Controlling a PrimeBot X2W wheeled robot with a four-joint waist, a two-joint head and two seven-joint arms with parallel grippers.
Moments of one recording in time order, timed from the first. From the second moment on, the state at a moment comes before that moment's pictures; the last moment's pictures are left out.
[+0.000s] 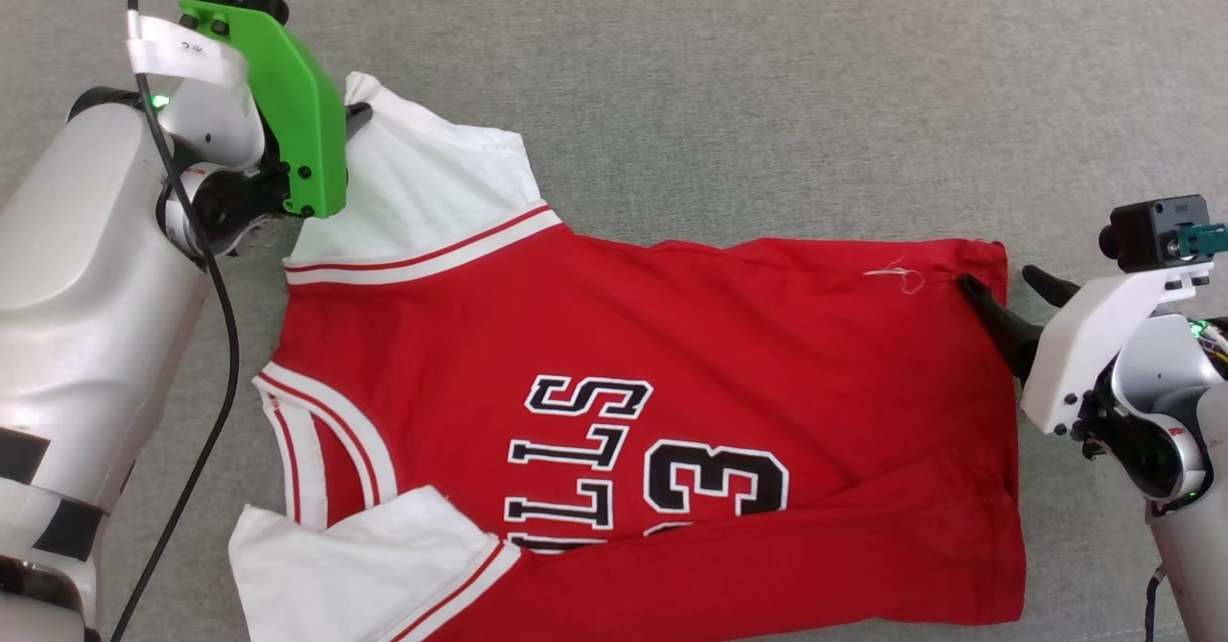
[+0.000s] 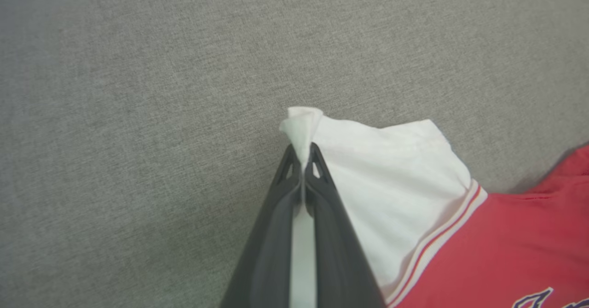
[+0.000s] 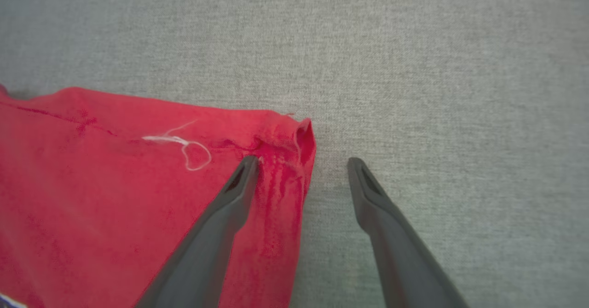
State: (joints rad) left arm -1.03 0.50 -0.64 0.62 -0.90 -0.13 0.62; right arm -0.37 -0.33 0.13 0.15 0.53 0.13 0.49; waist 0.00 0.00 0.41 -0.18
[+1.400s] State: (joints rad) left arm -0.27 0.63 -0.58 0.03 -0.96 0.09 0.27; right arm -0.08 -0.31 0.00 0.08 0.47 0.13 0.69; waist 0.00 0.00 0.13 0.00
